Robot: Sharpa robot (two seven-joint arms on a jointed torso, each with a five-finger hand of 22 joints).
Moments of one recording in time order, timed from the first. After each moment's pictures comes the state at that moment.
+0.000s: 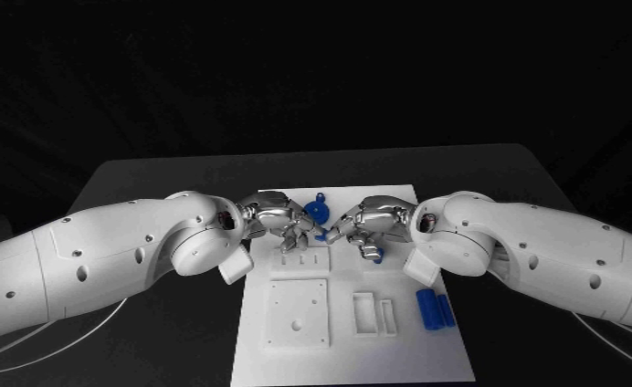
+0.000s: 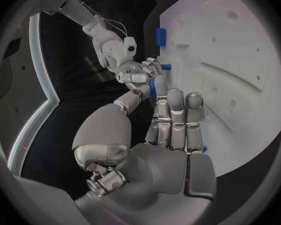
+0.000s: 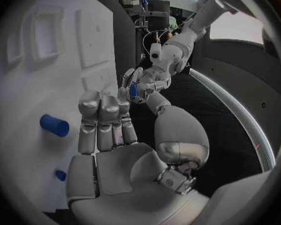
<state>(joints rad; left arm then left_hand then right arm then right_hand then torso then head) 1.41 -0.72 -0.20 1.47 -0.42 0.02 -0.07 0.94 0.00 0.64 -0.24 0.37 0.98 0.10 0.38 0.64 1.31 -0.04 0.55 0.46 1.11 -0.13 1.29 0.48 0.07 0.85 -0.11 1.17 1.12 1.23 -0.80 0.02 1.55 -0.59 0.01 -0.20 0.83 -0.08 0.51 -0.29 0.29 0.96 0.10 0.26 0.67 1.05 0.00 1.17 1.08 1.28 -0.11 1.14 1.11 0.19 1.23 -0.10 1.05 1.30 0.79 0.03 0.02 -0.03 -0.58</state>
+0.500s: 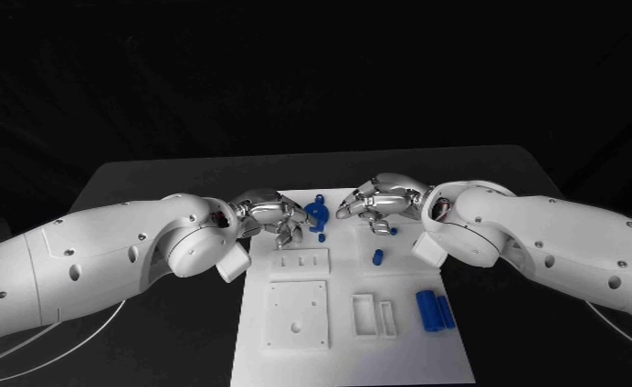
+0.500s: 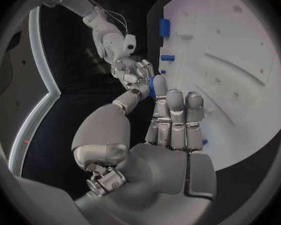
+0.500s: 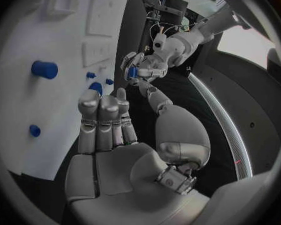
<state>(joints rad) 1.41 -0.74 -0.20 1.47 -0.36 -0.03 -0.05 0.92 -0.01 0.64 -0.24 0.42 0.99 0.09 0.38 0.65 1.32 -0.05 0.56 0.47 1.13 -0.14 1.30 0.49 0.07 0.86 -0.11 1.19 1.11 1.27 -0.84 0.02 1.57 -0.73 -0.10 -0.13 0.82 -0.09 0.47 -0.28 0.33 0.94 0.10 0.24 0.66 1.04 0.01 1.17 1.08 1.29 -0.10 1.13 1.11 0.18 1.23 -0.11 1.04 1.29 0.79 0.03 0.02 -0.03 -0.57</state>
